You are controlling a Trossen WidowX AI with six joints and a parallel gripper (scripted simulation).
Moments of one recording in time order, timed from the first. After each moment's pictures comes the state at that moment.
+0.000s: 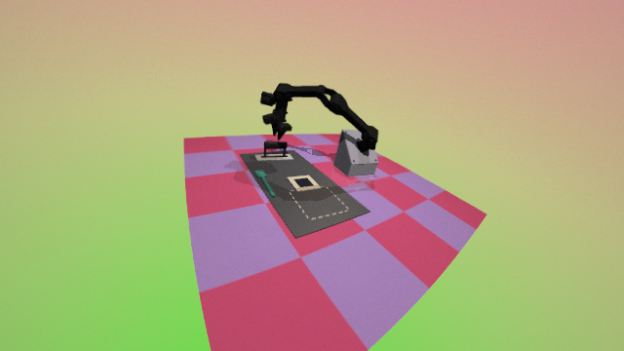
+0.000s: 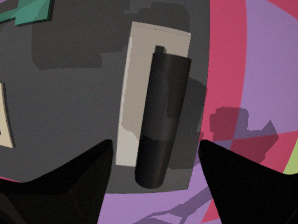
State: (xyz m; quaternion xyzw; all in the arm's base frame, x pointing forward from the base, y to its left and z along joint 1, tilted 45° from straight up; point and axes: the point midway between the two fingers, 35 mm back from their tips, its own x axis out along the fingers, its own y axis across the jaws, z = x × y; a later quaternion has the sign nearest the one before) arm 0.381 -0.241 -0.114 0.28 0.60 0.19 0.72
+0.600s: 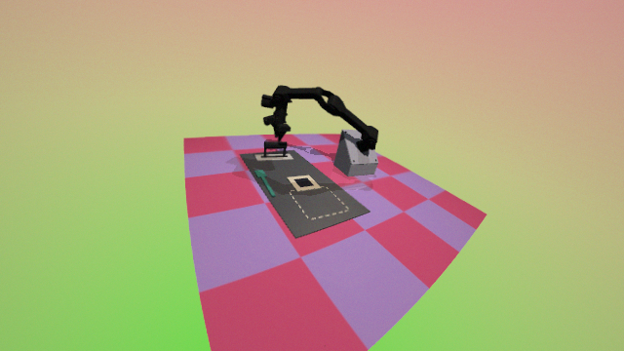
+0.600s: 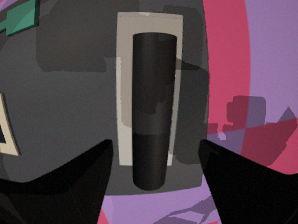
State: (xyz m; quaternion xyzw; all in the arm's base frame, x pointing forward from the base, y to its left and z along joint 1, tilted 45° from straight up) arm 0.371 -0.239 -0.133 0.34 0.61 0.18 0.69
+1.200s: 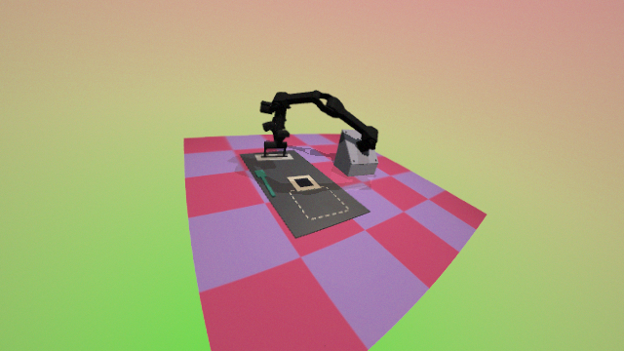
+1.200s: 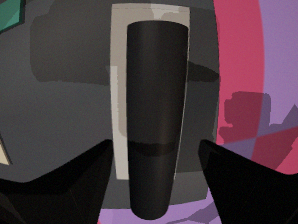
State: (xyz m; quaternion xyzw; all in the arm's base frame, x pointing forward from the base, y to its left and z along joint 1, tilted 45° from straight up) arm 0.378 -0.219 -0.156 0.34 0.61 0.18 0.69
